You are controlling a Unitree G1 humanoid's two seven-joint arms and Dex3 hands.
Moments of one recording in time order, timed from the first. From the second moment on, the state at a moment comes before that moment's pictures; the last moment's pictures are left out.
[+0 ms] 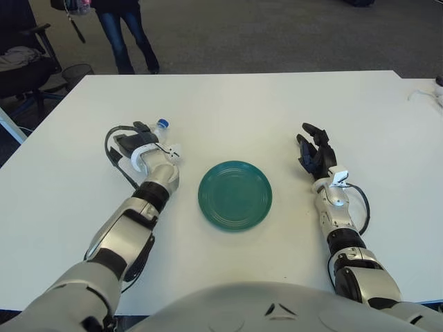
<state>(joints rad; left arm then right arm) -0.59 0.20 -0.40 0.84 1.09 0.85 -0.05 -0.27 -0.06 -0.15 0.77 0.07 -0.48 0.04</state>
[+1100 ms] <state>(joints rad) -0.54 0.25 -0.31 0.85 0.85 0.52 0.30 -0.27 -0.06 -0.15 0.77 0.07 -0.48 0.04</state>
